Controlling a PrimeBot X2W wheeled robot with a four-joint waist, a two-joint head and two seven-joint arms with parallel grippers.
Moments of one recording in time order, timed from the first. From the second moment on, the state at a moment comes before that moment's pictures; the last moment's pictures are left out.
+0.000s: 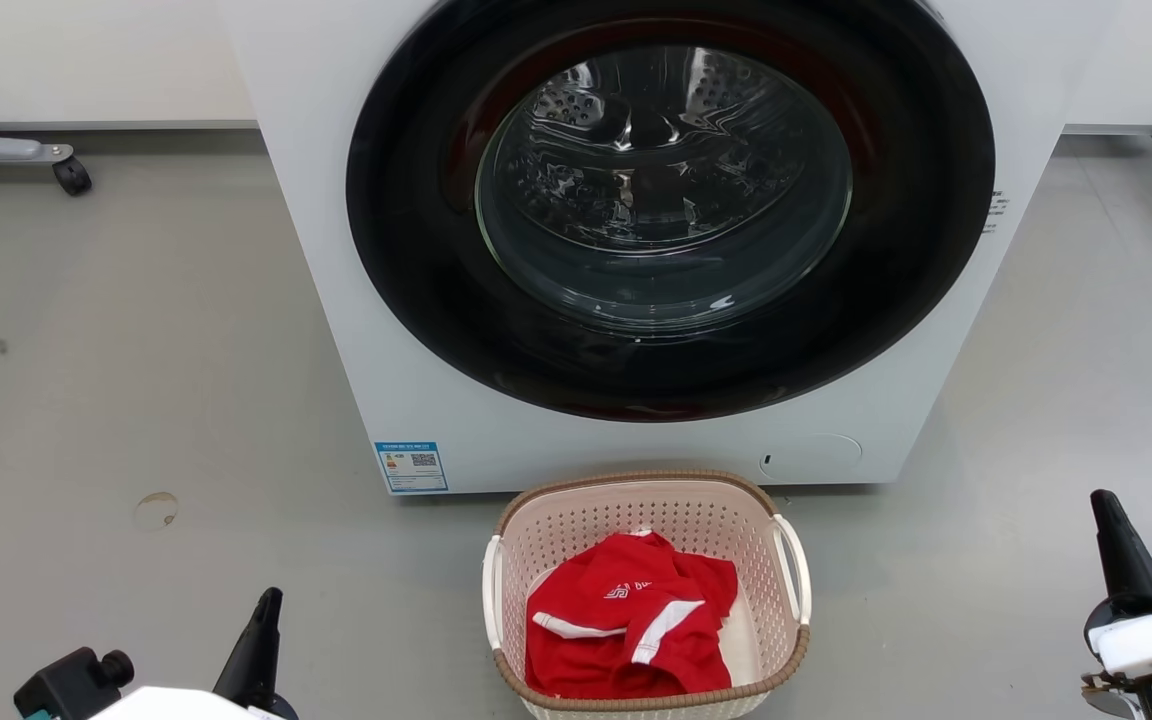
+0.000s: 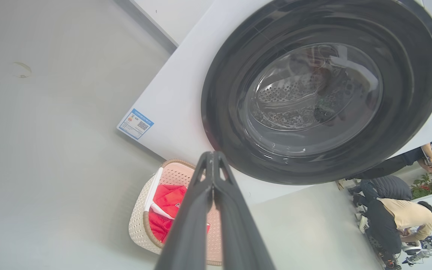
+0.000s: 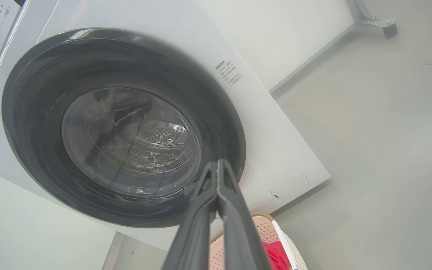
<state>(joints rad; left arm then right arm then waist) 0.09 0.18 -0.12 0.07 -1.01 0.02 0.07 0.00 -0.09 0.08 0.24 1.08 0.13 -0.08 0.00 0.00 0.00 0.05</state>
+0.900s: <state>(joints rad) 0.03 0.12 -0.04 0.16 -1.28 -0.04 0.08 -0.02 -0.07 0.00 0.25 1.32 0.13 -0.01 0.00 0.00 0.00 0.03</state>
